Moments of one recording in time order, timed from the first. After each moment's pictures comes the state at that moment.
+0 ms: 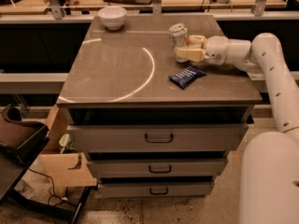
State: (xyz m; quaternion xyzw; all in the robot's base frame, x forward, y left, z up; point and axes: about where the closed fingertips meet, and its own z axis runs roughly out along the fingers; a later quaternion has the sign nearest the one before) arm 0.766 -0.125 0.865 -0.46 0.56 0.38 0.57
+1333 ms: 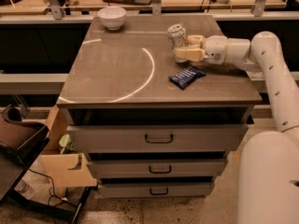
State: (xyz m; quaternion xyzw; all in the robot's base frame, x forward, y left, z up) arm 0.766 -0.124 0.872 -0.46 0.56 0.38 0.57
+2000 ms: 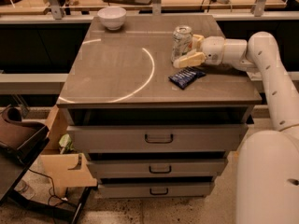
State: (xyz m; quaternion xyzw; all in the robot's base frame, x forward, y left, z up) arm 0.767 -0.116 0.871 -0.47 0.56 0.39 0.57
